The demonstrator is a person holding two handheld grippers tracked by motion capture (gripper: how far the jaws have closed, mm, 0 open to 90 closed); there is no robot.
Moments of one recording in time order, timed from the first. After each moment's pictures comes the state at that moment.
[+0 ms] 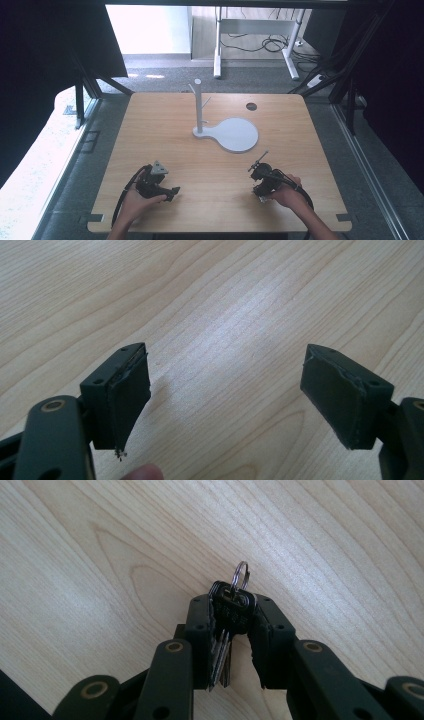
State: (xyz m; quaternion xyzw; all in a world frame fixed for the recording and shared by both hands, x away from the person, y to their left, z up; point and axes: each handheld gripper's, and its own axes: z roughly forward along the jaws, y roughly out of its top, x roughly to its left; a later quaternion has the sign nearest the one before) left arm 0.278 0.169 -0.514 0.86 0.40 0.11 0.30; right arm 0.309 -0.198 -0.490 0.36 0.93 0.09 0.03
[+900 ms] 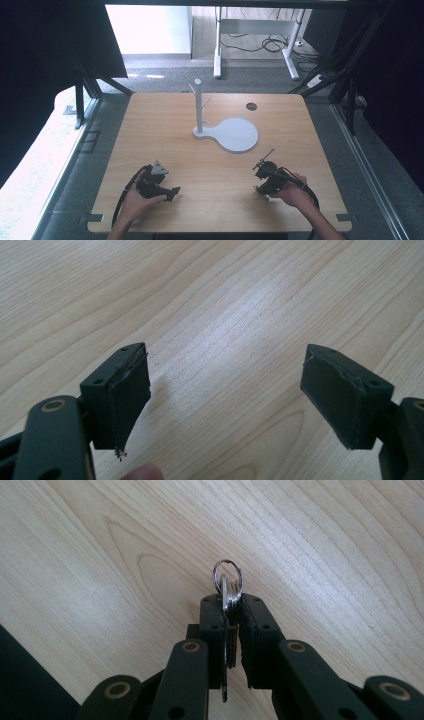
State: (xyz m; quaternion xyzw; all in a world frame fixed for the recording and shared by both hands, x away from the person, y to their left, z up) left arm 0.278 0.168 -0.515 0.86 0.40 0.10 0.30; right arm 0.309 -0.210 -0.479 0.36 0.92 0.11 0.01
